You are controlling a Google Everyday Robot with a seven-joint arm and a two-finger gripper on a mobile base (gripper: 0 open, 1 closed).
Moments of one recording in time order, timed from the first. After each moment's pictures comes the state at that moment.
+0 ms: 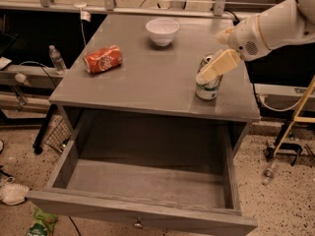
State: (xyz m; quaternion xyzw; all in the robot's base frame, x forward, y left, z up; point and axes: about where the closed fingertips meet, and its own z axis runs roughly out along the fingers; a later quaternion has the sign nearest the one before) arm 0.624 -0.132 0.927 -0.52 0.74 0.17 0.39
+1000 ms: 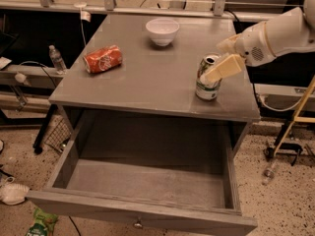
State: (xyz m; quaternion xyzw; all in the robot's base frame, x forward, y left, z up) arm 0.627 -0.151 0.912 -0.50 0.75 0.19 0.39
